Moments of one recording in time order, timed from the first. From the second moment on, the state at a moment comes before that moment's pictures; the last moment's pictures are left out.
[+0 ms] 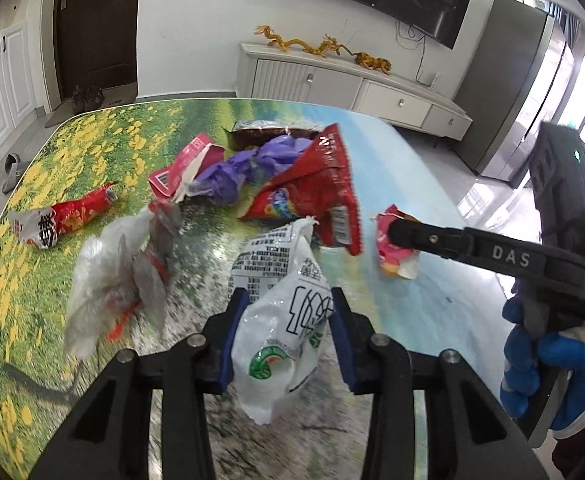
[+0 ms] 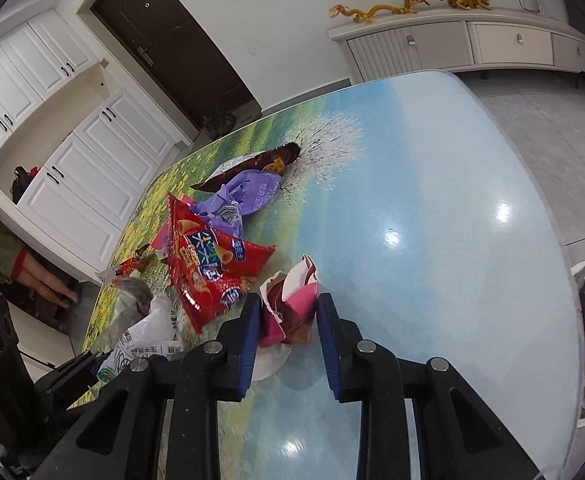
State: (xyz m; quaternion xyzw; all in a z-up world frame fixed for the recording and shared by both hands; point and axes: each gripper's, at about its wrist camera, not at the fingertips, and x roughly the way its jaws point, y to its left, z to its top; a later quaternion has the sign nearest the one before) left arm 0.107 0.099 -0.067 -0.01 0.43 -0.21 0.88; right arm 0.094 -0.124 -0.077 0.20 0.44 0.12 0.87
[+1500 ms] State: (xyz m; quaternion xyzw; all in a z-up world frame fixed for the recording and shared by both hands) left arm 0.090 -0.243 -0.052 0.06 0.49 -0.38 0.78; right arm -0.032 -0.436 -0.119 0.31 0.37 -0.12 0.87
